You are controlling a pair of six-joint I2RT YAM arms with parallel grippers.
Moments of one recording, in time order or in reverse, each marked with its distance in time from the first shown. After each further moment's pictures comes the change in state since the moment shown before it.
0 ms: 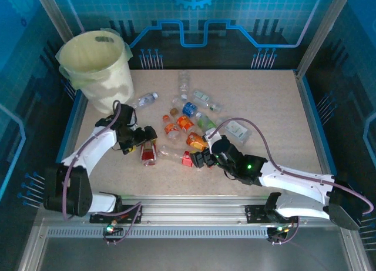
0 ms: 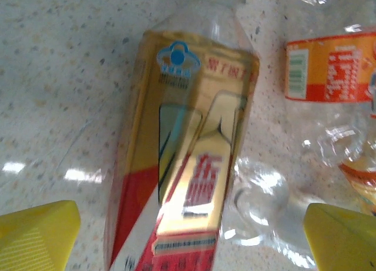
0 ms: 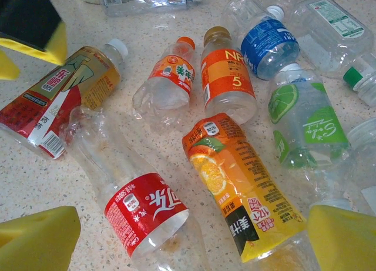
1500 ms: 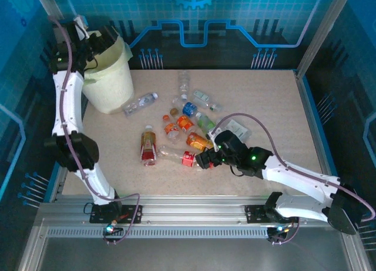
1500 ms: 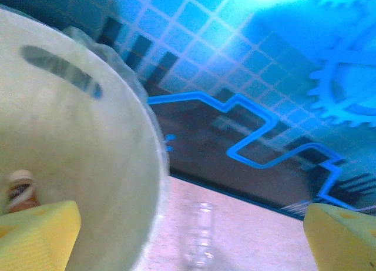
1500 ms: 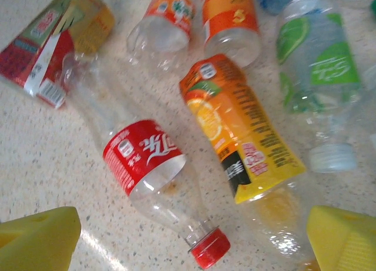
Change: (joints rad) left arm 0.348 0.429 1.172 0.148 0.137 0.053; right arm -0.106 0.005 0.100 -0.294 -0.223 0.000
